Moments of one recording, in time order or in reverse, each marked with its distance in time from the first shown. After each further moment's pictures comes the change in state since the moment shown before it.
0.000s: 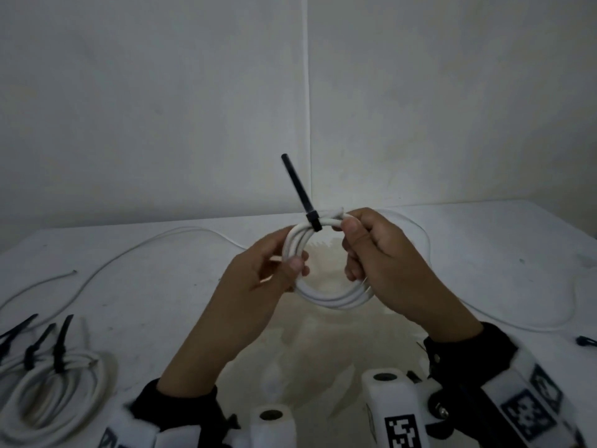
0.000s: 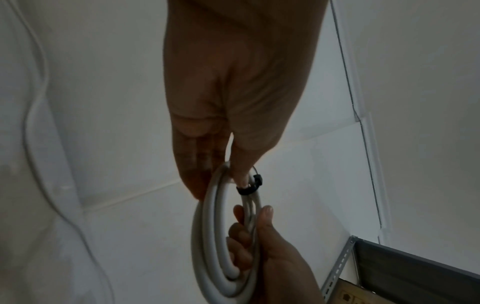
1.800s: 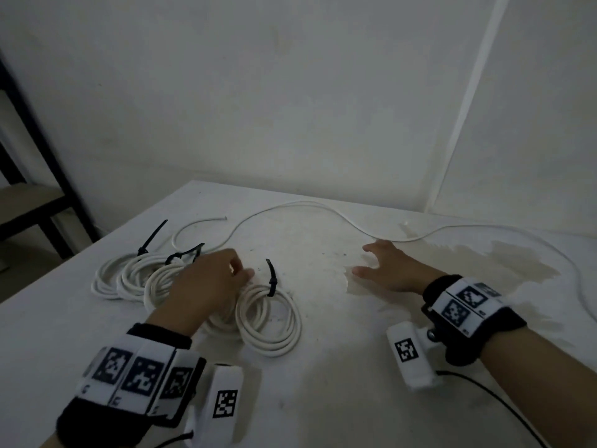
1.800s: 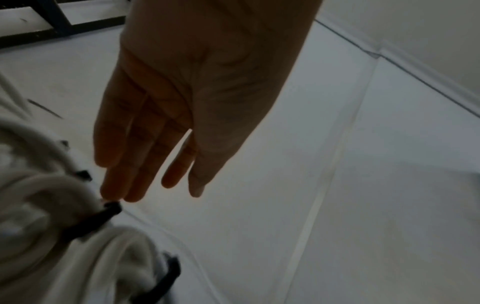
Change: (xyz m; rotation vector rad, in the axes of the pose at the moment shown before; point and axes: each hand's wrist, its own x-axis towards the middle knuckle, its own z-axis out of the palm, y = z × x) left_hand -0.085 -0.044 -0.203 0.943 0.208 -0.629; right_hand 0.068 0.066 0.139 -0.887 -0.611 0.296
